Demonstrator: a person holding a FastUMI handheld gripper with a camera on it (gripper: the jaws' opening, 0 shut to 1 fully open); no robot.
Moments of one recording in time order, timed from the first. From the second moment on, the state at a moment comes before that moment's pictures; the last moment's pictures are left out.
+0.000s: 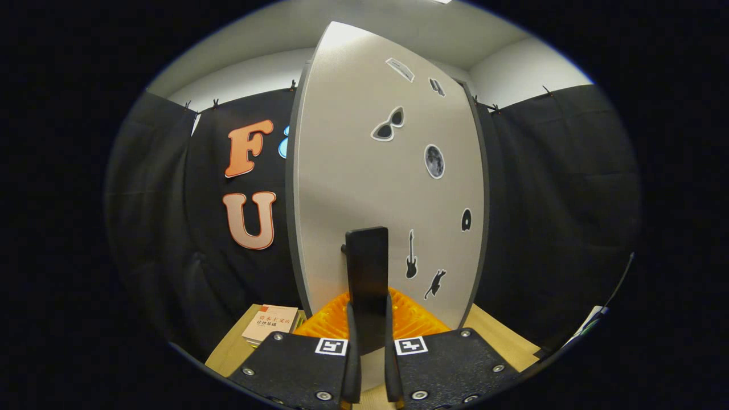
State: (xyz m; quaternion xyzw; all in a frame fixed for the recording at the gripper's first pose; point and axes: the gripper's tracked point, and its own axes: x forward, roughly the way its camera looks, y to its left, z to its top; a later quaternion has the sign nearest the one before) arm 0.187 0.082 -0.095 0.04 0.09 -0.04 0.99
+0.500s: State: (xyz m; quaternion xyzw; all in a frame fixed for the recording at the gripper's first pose) arm 0.141 0.012 -0.096 0.04 0.08 -0.05 0.99
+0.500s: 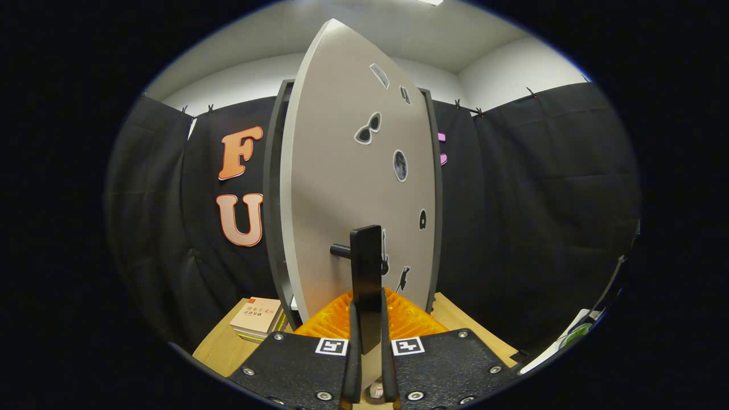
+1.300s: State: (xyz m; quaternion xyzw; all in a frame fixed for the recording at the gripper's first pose) arm 0.106 -0.136 -0.113 0.08 0.09 0.07 0.99
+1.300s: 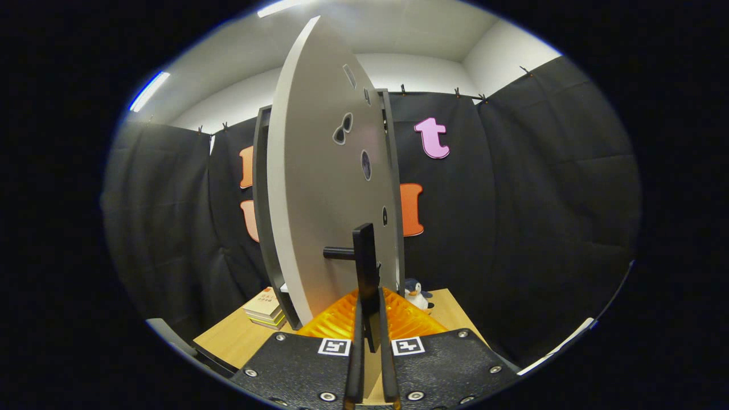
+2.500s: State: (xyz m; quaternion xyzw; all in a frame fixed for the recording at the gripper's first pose) arm 0.064 -0.208 -0.109 0.04 0.07 -0.04 1.00
